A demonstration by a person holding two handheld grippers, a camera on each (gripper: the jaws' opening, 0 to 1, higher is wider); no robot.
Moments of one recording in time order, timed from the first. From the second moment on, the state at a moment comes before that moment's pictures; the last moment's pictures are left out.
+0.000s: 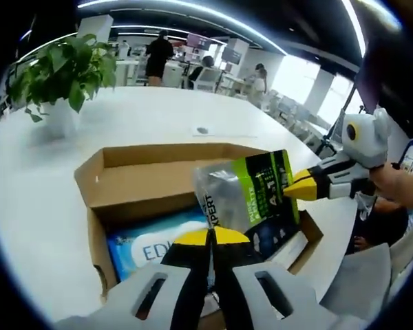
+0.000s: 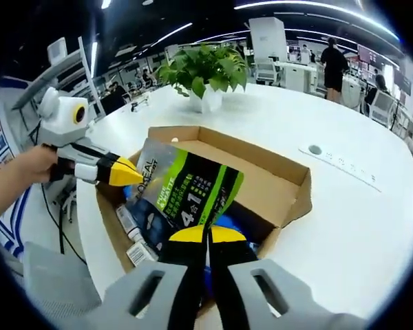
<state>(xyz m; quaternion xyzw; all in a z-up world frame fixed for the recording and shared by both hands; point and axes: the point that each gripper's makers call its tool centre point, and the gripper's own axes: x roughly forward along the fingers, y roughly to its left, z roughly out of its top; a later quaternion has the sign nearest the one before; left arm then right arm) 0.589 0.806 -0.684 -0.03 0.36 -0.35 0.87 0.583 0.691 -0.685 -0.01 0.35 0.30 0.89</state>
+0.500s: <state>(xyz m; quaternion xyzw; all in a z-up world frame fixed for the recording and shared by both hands) 0.590 0.764 -0.667 -0.03 0.34 -0.39 0.86 0.579 0.648 -0.664 0.01 0.34 0.26 0.90</state>
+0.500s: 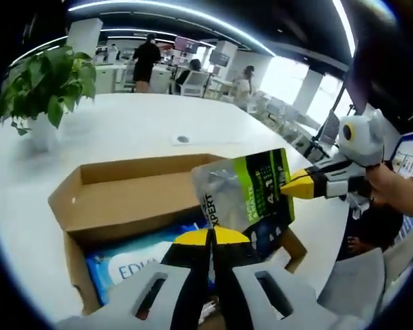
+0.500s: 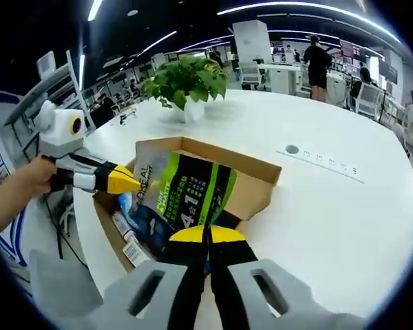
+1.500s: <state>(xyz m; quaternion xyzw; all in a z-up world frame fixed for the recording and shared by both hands) 0.580 0.671 -0.669 -0.02 0.35 -0.45 0.82 0.559 0.552 -0.672 0.03 0.36 0.17 0.92</state>
